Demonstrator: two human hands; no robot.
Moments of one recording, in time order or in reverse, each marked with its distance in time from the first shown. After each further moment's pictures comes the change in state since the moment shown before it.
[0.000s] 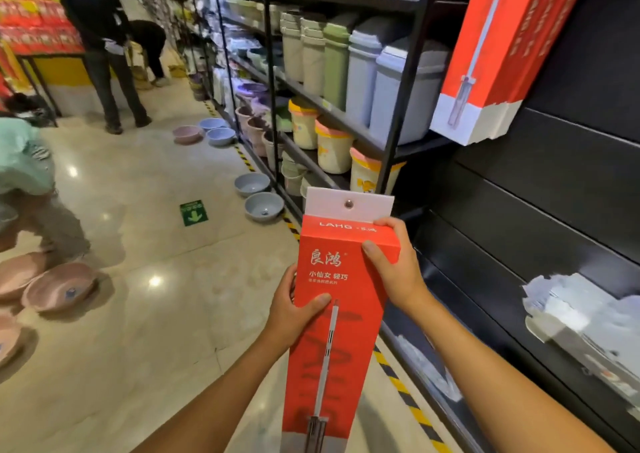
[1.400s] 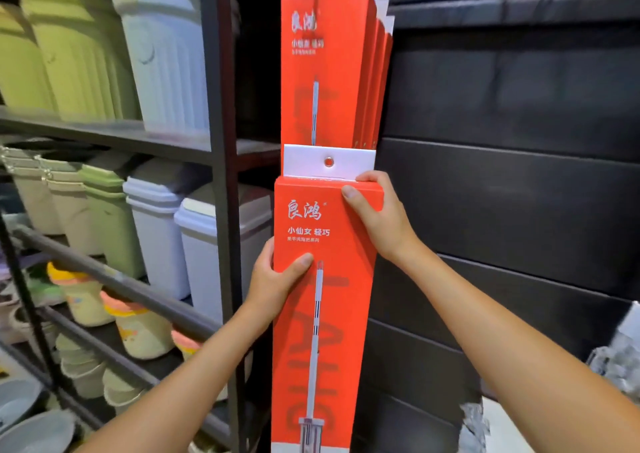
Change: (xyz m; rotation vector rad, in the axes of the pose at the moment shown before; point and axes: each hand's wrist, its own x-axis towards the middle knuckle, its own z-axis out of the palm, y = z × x) left_hand 0.540 0.185 0.305 -0.286 -0.526 0.346; right_hand 0.450 -0.048 -0.280 -0.401 0.552 -0.165
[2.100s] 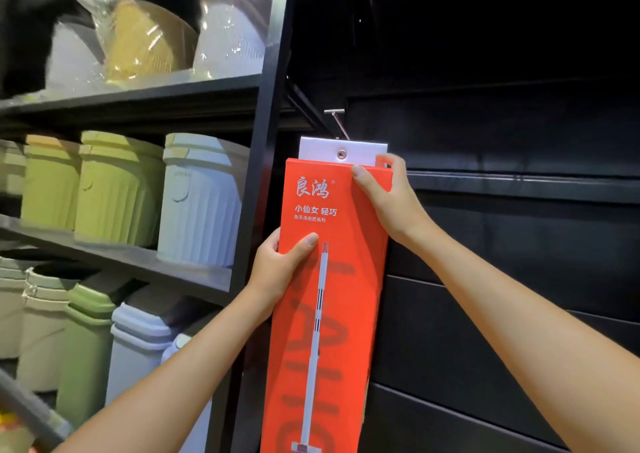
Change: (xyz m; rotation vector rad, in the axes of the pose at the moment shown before) left_hand 0.160 0.184 -0.007 -0.126 -0.003 0.263; right_hand 0.173 -0.167 -0.029 -0.086 0.112 -0.285
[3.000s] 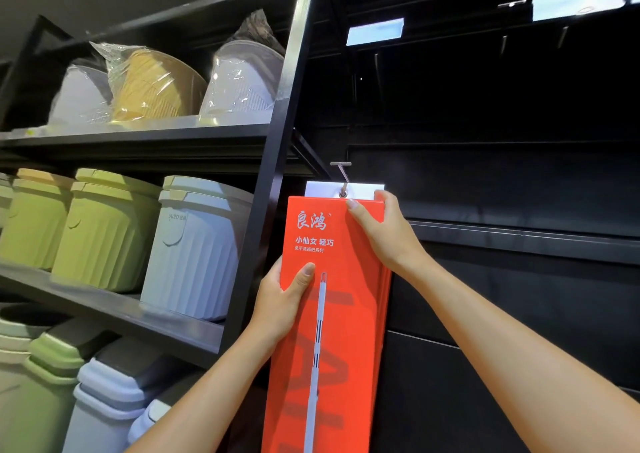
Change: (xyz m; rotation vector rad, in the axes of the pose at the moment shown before) left_hand 0.043 0.001 0.004 0.047 -0.003 0.162; right_hand 0.048 -0.006 0.012 -0.216 0.042 0.048
